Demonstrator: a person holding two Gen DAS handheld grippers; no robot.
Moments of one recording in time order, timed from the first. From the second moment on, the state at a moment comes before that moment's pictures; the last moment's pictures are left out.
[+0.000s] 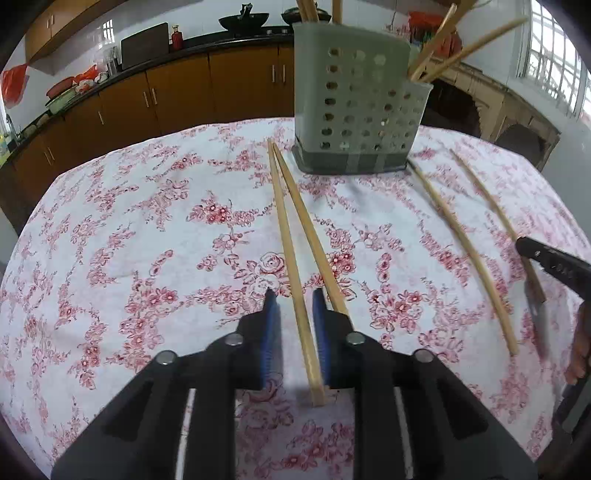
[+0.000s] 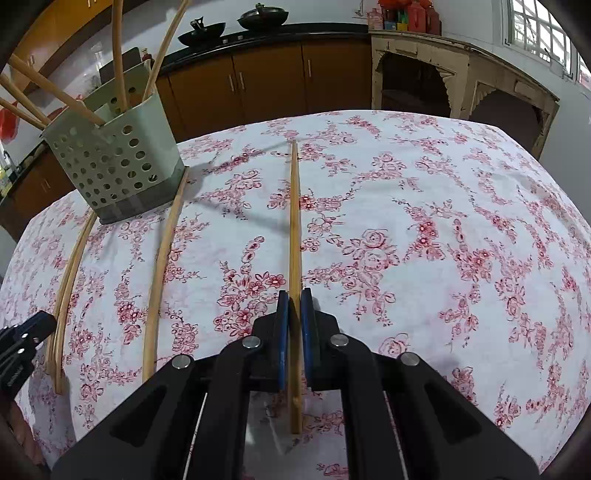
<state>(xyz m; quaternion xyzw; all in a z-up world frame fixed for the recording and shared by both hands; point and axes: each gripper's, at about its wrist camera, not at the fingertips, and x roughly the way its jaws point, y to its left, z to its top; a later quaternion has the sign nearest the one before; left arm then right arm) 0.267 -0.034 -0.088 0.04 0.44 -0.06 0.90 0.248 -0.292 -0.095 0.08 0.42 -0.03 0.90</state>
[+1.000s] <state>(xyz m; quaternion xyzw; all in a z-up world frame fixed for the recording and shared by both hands) 0.276 0.036 -0.088 0.02 0.43 -0.02 0.90 0.254 -0.277 -0.095 0.06 0.41 -0.02 0.91</state>
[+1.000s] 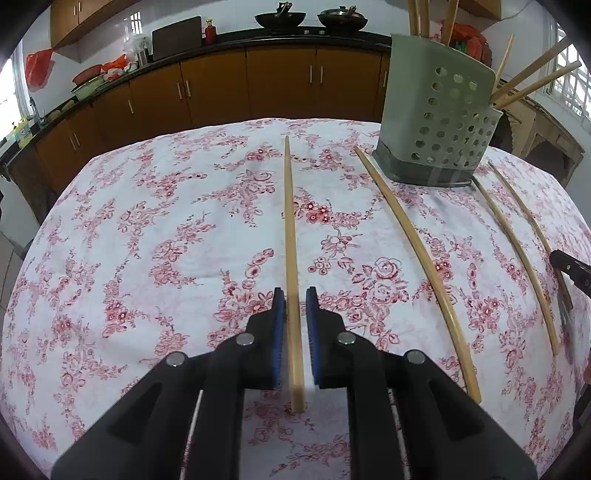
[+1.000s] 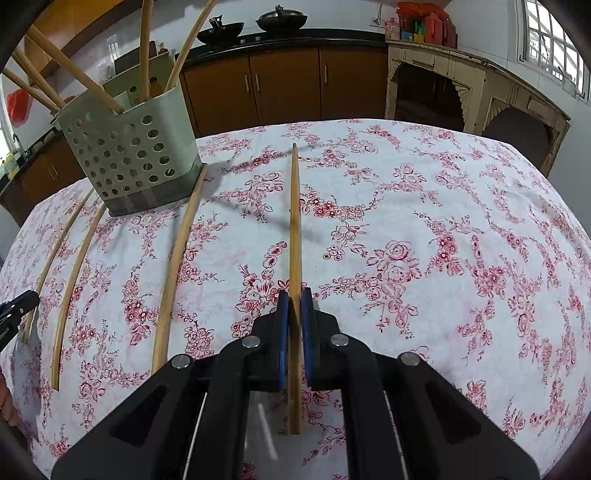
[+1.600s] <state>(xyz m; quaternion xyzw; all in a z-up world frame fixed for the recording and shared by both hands) 0.277 0.041 -0.088 0.01 0.43 -0.02 0.90 0.254 -0.278 -0.095 0.07 0.41 -0.01 0.91</state>
